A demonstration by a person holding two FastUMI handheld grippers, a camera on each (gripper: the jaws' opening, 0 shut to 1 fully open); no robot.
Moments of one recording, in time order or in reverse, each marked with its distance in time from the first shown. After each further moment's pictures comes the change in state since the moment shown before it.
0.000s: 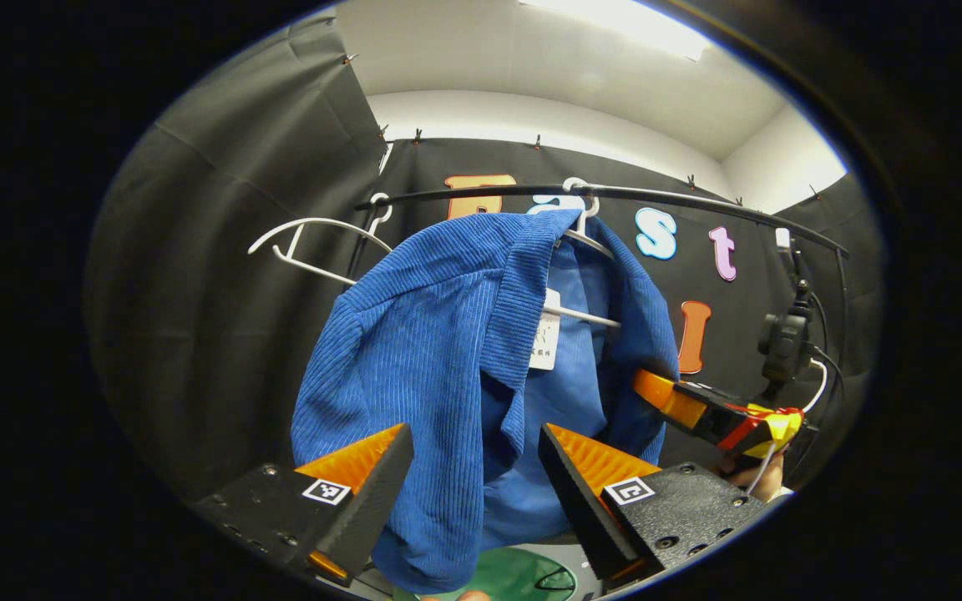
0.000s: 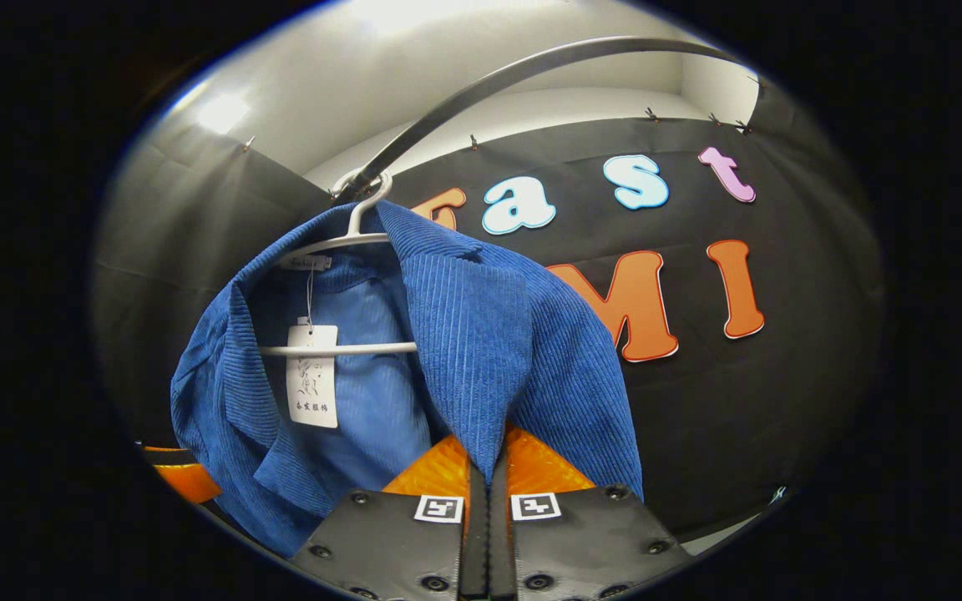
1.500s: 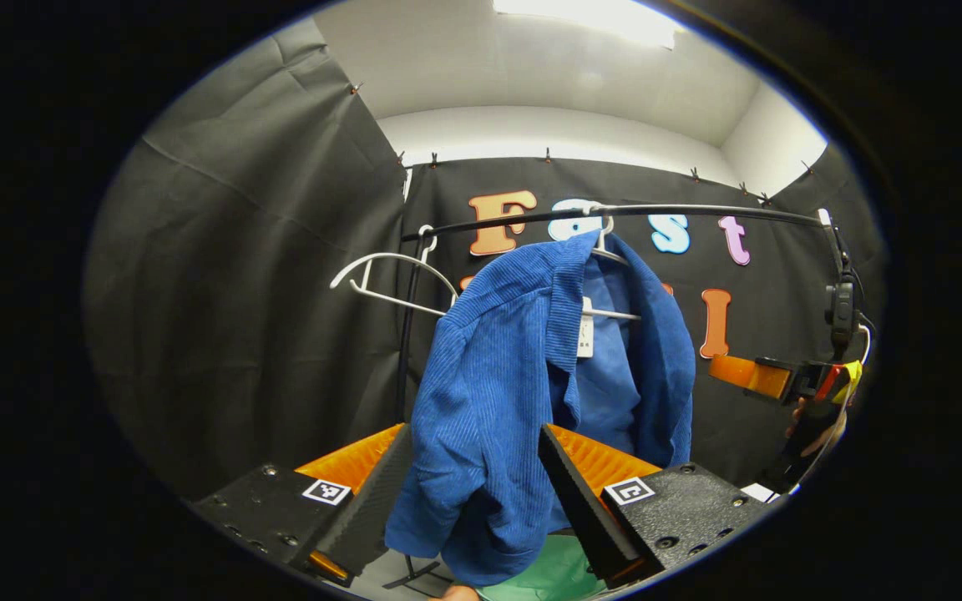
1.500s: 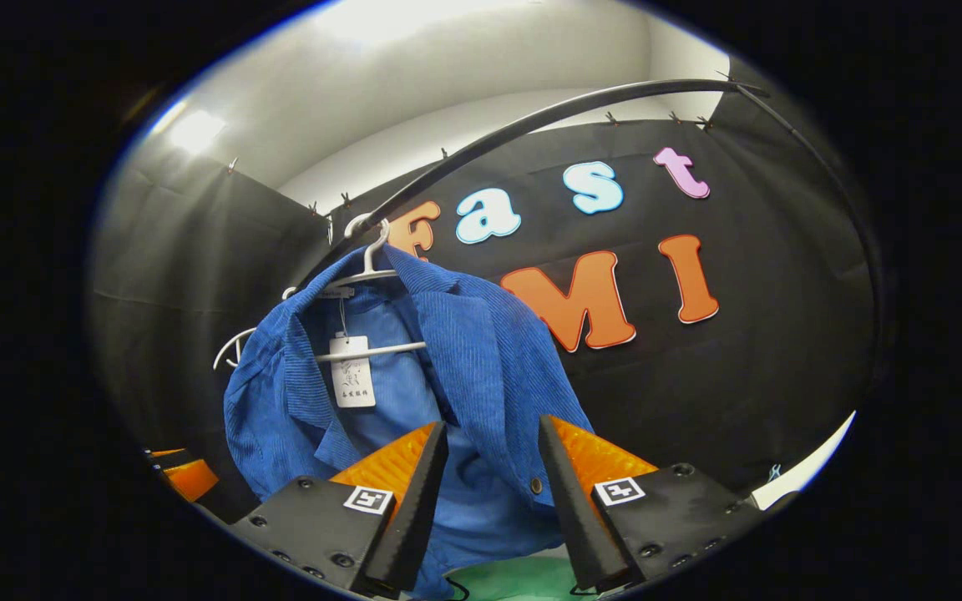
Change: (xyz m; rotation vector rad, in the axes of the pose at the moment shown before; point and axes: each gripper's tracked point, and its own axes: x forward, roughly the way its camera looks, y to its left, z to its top) left arm -0.088 0.062 0.008 0.089 -0.034 0.093; right arm -0.094 0.006 0.015 0.041 0.005 -0.071
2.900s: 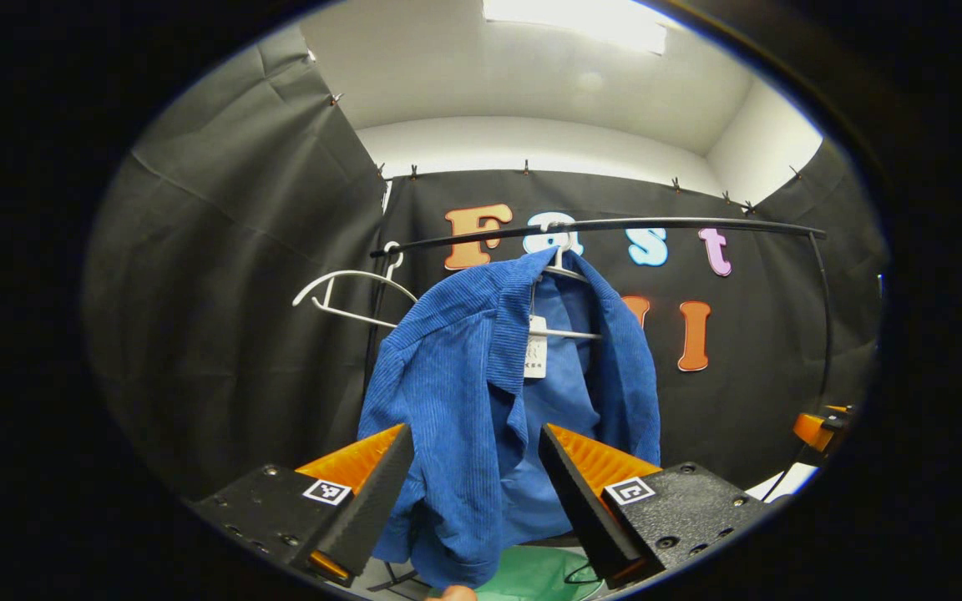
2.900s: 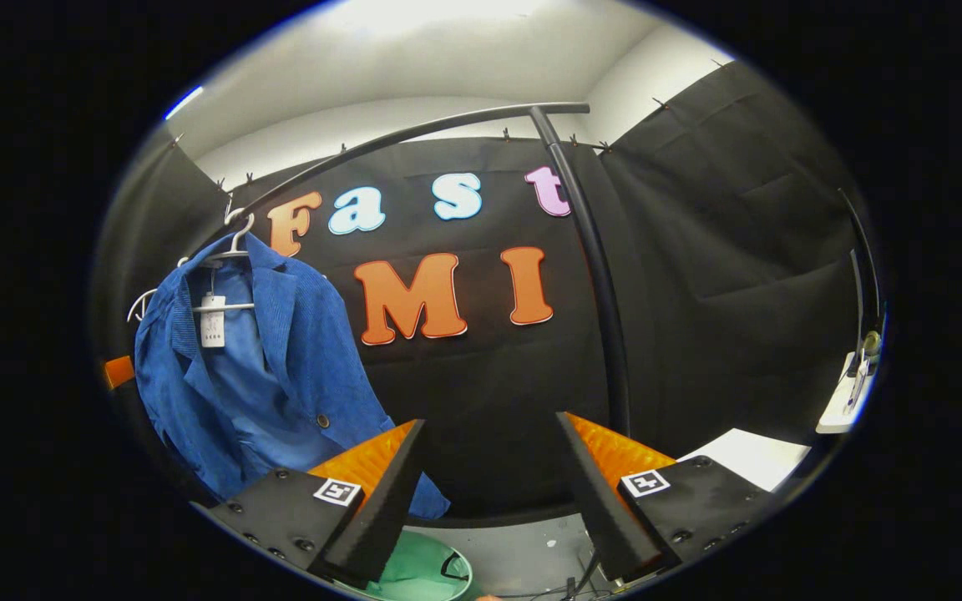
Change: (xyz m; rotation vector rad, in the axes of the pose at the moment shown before) left arm -0.004 -0.067 0.023 -0.028 -0.054 -0.088; right arm -0.180 -0.202 -0.006 -0.113 -0.007 -0.445
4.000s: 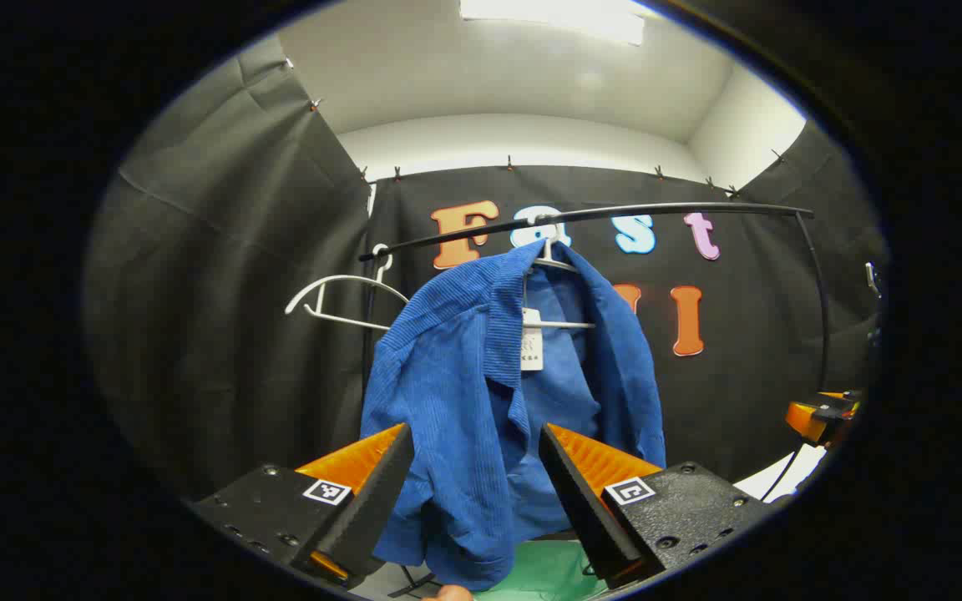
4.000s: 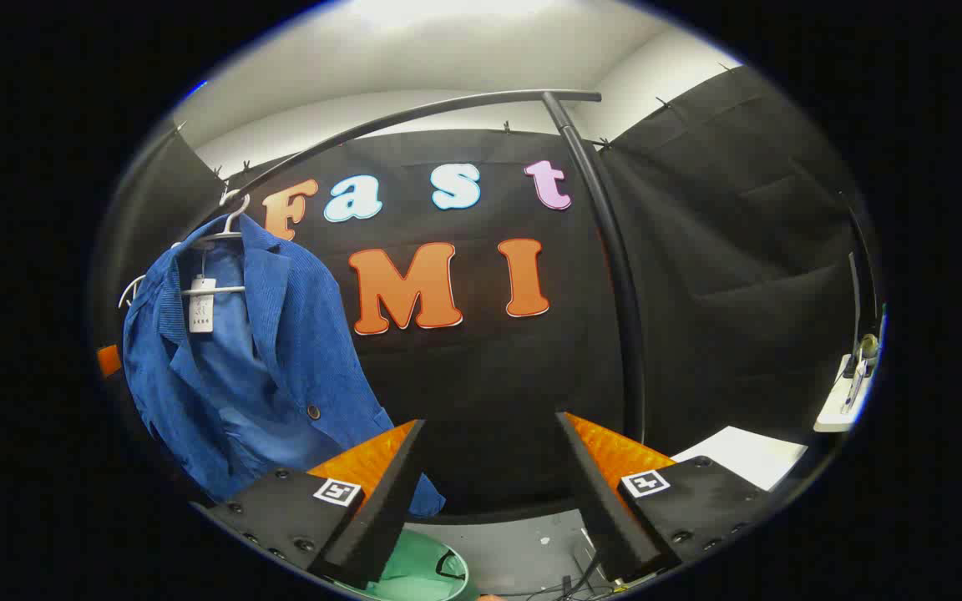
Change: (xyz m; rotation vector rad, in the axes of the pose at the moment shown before) left arm -0.002 0.005 -0.010 0.076 0.024 -0.045; right arm 0.010 0.006 -0.016 -0.010 0.027 -0.035
